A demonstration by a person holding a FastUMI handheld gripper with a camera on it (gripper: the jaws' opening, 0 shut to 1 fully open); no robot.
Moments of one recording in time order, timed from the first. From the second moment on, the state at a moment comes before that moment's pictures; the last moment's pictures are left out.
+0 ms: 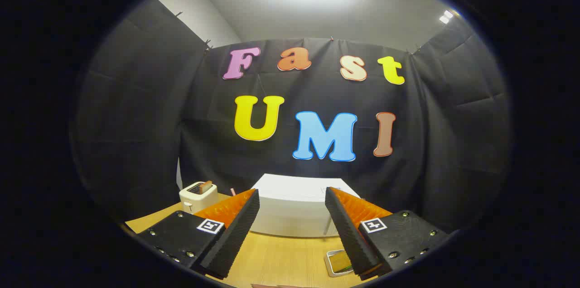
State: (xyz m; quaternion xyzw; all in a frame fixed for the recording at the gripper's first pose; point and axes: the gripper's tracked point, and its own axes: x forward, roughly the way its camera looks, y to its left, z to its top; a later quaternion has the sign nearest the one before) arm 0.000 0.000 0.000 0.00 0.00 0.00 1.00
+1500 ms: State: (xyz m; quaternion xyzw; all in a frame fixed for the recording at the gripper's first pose) arm 0.067 -0.008 -0.018 0.02 -0.04 0.01 1.00
